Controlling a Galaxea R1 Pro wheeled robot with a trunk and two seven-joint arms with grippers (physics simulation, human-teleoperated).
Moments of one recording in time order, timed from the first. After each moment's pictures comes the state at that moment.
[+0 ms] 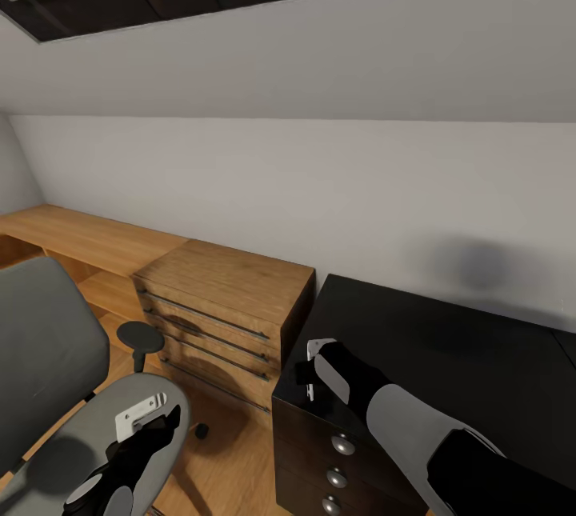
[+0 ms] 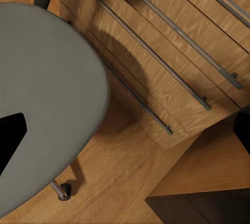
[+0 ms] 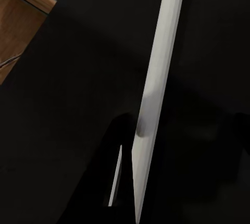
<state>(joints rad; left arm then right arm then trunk) 0.02 -0.03 0.07 -1.58 0.42 0.44 0.33 -0.89 0.17 0.64 -0.37 -0.68 0.59 -0.20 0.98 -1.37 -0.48</state>
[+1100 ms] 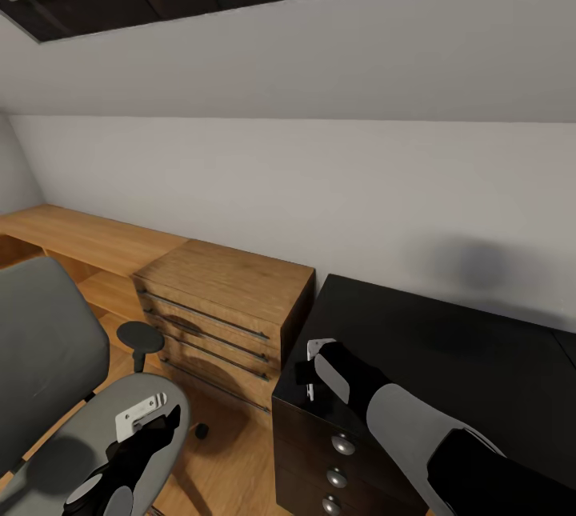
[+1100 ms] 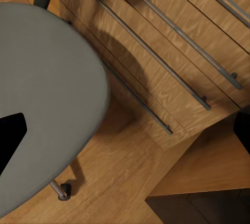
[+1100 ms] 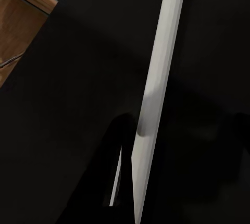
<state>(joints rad) 0.02 -0.03 0.07 -1.58 0.42 0.44 0.33 -0.89 0.17 0.64 -0.37 -0.69 0.59 -0.20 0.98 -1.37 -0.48</state>
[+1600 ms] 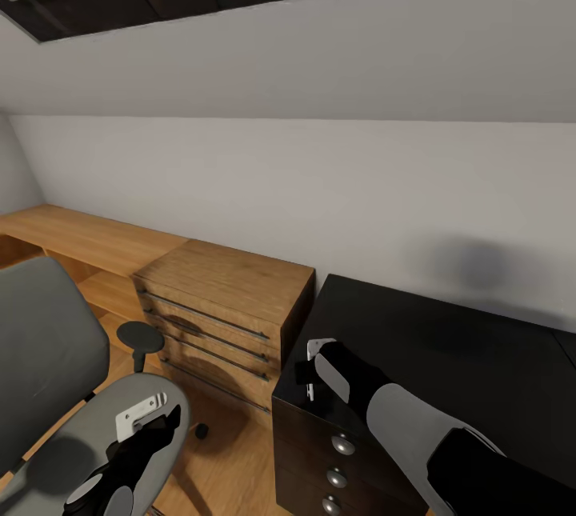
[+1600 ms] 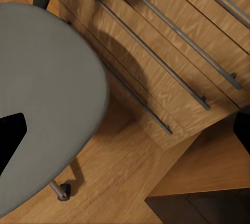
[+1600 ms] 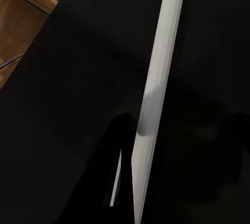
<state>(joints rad) 0.02 -0.03 0.06 -1.58 0.42 0.44 0.33 -0.89 0.17 0.63 -0.37 -0.69 0.59 -0.20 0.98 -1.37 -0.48</state>
